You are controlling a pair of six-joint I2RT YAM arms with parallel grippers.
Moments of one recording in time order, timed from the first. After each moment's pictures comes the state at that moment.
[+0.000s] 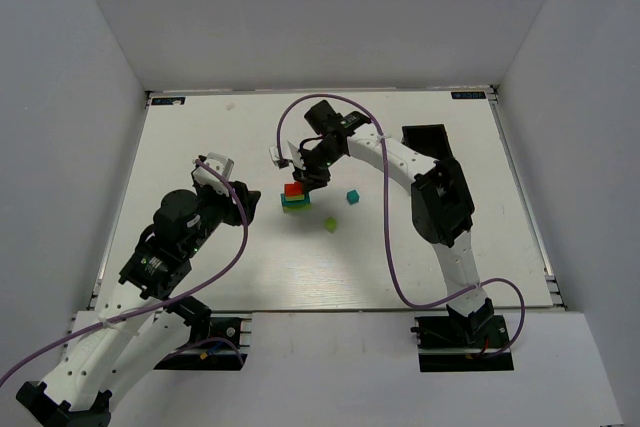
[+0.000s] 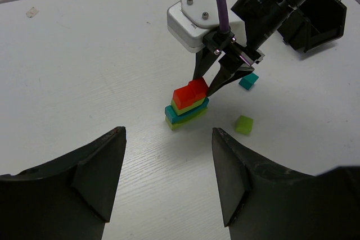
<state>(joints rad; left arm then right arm) -0.53 0.60 0.71 -0.32 -0.09 -0.11 0.72 2.17 1.92 -0.91 -0.67 -1.08</state>
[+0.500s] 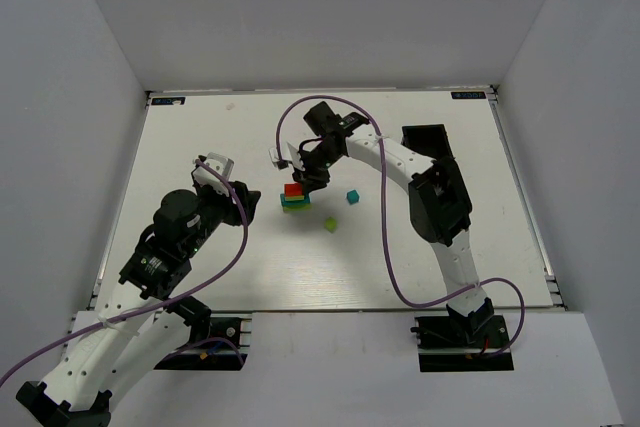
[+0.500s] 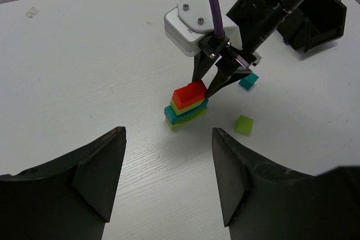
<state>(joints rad) -0.53 0.60 0.71 -0.32 -0.09 -0.11 0.72 2.19 1.92 -0.91 -0.67 -1.08</state>
